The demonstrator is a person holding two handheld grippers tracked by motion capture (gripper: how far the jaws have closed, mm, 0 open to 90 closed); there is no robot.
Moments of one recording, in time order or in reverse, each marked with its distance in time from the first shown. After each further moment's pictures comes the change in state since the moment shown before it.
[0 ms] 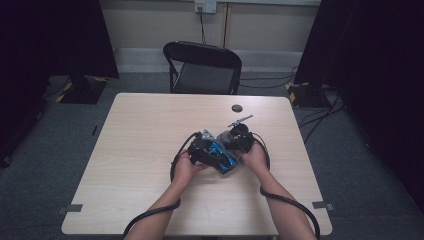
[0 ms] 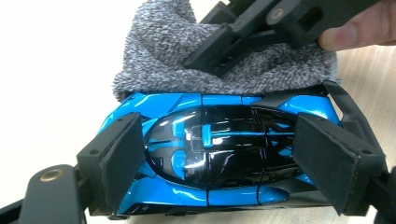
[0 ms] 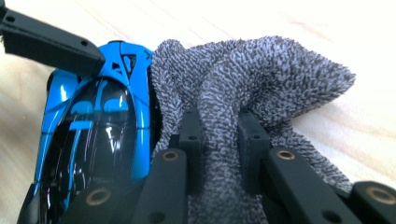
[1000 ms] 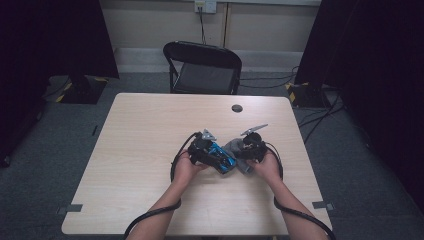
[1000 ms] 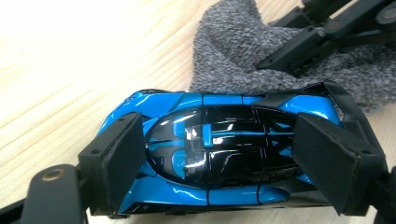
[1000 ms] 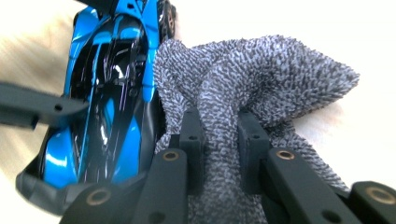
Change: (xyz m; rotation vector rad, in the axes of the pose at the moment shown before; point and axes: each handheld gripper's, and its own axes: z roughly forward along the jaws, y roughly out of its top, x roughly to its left) left arm -0.001 0.000 0.000 0.003 0.005 -0.001; right arm -0.007 -0.042 -0.029 -0.014 0.054 0.021
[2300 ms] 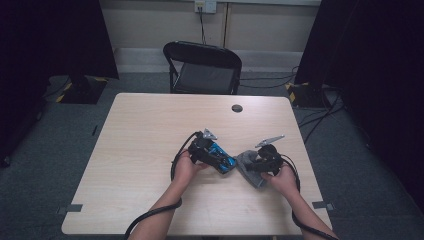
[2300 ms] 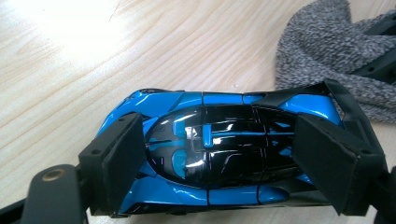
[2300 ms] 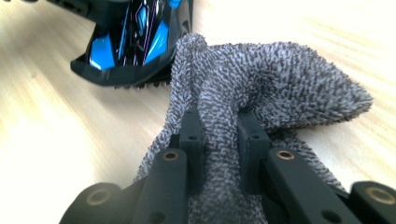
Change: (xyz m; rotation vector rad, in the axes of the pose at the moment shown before) left arm 0.000 0.003 0.000 0.024 -0.001 0.001; right arm -0.003 -0.048 -0.037 0.010 0.072 -0.010
